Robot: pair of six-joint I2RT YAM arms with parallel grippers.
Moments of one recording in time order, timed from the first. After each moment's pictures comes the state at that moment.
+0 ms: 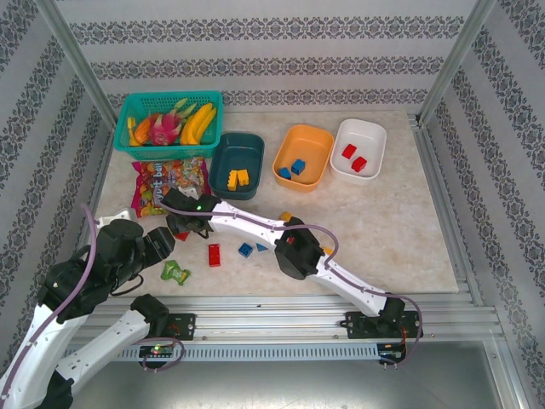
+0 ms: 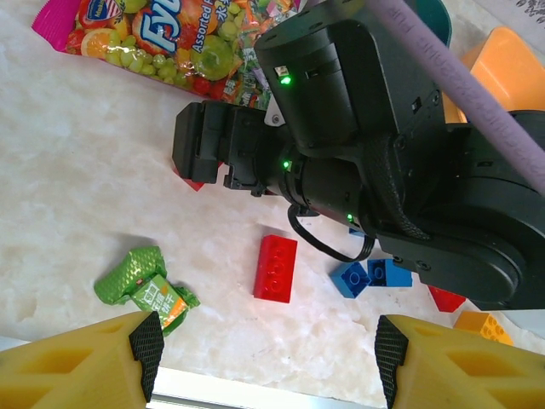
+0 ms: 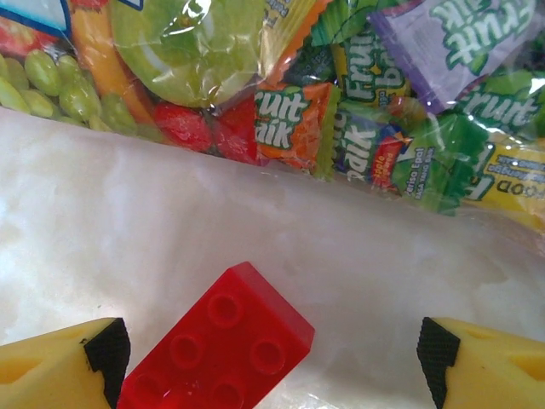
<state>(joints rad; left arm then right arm) -0.54 0.57 1.07 -1.34 -0.27 -0.90 1.09 2.72 2.58 -0.90 0.17 0.73</state>
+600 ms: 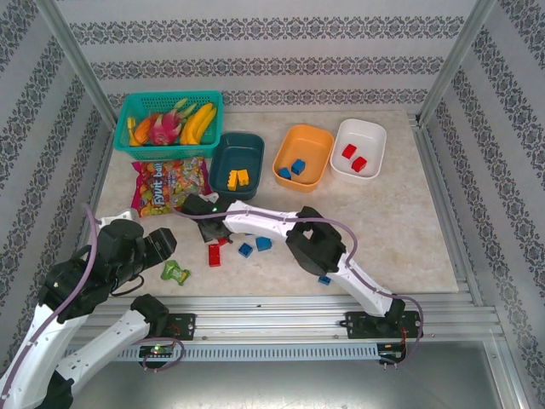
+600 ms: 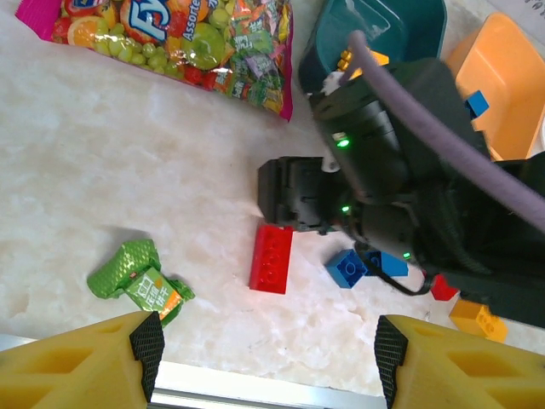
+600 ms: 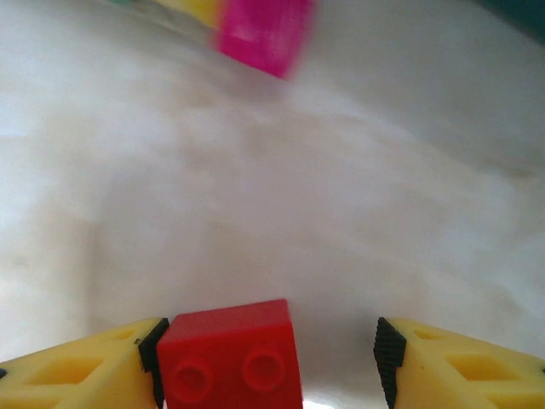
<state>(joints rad) -0.54 0.57 1.07 -1.33 -0.24 -0.89 1.05 2.42 2.02 -0.86 0.26 0.65</state>
